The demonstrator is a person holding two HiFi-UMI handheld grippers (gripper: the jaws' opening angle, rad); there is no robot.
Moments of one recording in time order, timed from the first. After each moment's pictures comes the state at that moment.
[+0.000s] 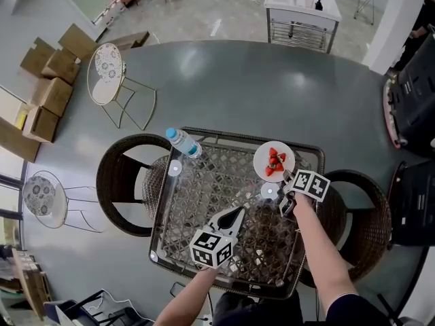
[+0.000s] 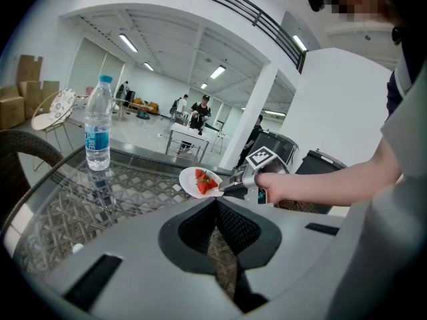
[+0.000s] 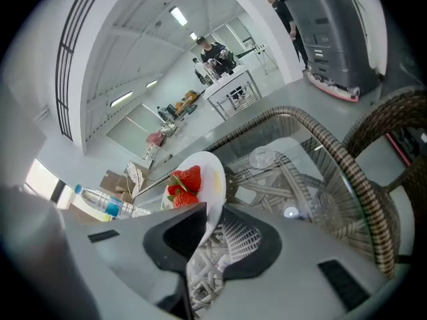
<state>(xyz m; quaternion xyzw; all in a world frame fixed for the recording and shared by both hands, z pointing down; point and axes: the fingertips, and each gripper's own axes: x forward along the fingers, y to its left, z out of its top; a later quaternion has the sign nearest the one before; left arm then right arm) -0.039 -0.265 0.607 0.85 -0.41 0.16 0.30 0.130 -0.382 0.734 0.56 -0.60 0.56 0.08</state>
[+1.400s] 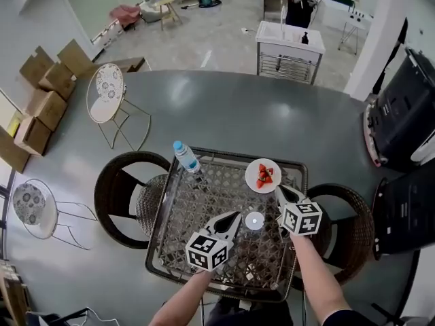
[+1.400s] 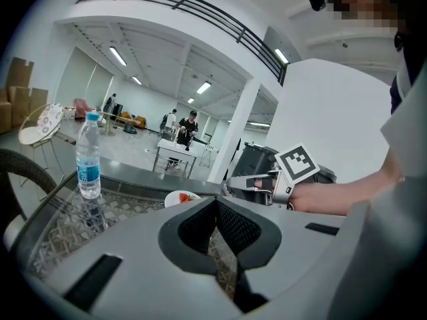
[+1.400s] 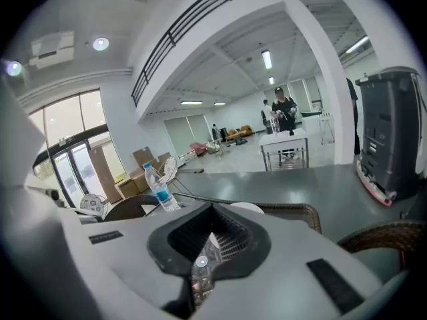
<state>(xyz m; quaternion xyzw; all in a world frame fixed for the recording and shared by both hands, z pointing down) -0.036 -0.261 0.540 0.88 -0.38 0.11 0.26 0.098 -0.342 0.573 0.53 -0.79 0.29 0.11</state>
